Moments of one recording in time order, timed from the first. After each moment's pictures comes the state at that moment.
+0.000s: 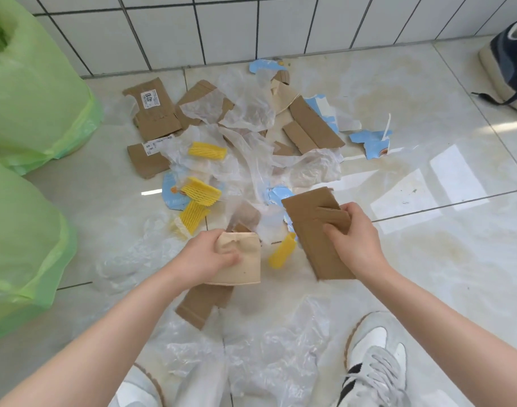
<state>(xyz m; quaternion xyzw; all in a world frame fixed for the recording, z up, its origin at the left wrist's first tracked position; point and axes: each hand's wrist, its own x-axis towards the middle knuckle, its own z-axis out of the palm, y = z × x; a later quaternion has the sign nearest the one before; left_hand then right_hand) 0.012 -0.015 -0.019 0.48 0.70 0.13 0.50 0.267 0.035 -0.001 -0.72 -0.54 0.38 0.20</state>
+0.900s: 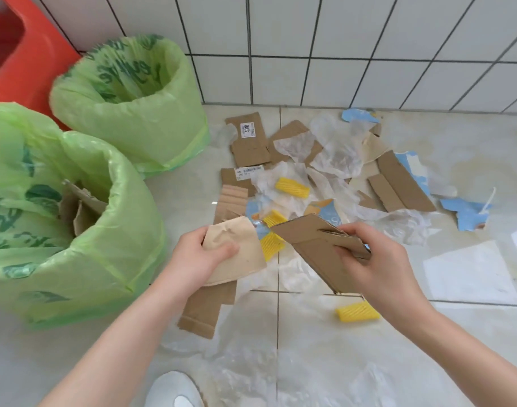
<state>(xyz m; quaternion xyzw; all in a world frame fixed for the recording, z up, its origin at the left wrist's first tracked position) -0.091 -0.036 0.043 0.24 0.78 0.38 0.44 0.148 0.048 0.065 -0.50 -0.73 0.39 0.24</state>
